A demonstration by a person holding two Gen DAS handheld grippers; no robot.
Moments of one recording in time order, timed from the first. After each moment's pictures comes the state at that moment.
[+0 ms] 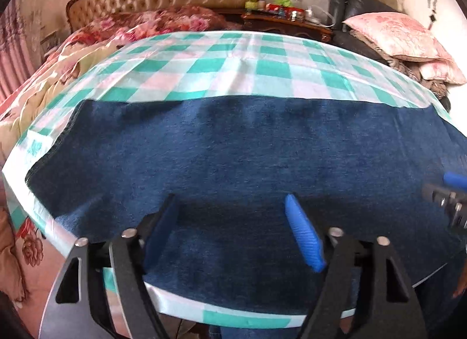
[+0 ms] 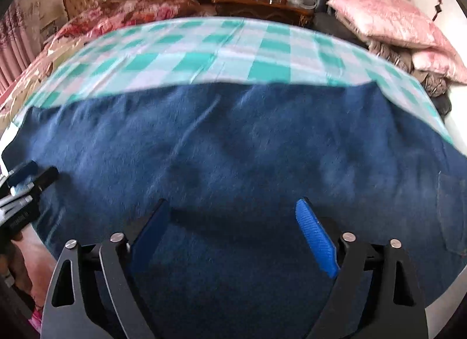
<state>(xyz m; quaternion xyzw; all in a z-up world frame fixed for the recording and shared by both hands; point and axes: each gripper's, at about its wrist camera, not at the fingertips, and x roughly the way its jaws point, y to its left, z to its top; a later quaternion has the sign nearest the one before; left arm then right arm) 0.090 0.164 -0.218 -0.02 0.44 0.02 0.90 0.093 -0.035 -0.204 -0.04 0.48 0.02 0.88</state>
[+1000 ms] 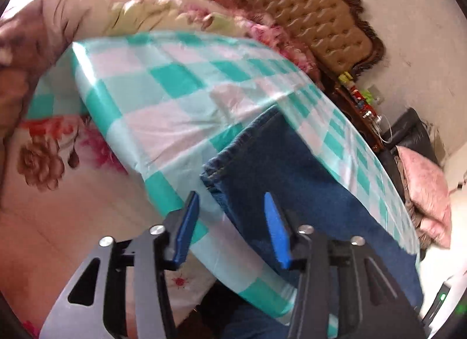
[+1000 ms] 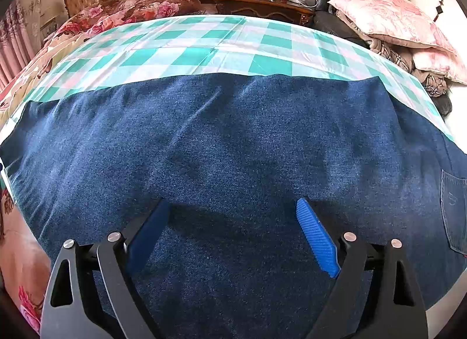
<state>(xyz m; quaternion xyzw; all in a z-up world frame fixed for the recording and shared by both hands) 0.032 0.375 -0.213 -0.34 0.36 0.14 0.86 0.093 -0.035 -0.208 -0.04 0.47 0.02 0.88</state>
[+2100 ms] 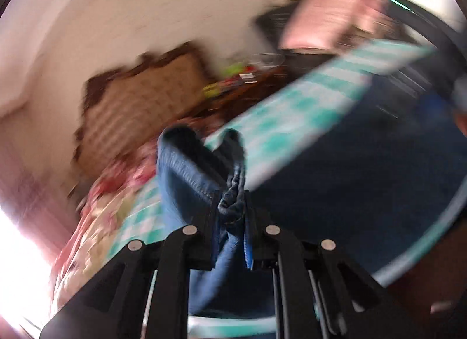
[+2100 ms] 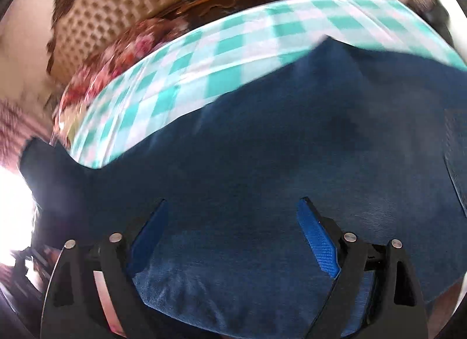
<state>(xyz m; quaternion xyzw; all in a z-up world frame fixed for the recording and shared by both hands) 0.010 -0.001 -0.156 0.31 0.24 -0.02 0.92 0.104 -0.139 -0.173 0.20 0.50 0.04 0.84</state>
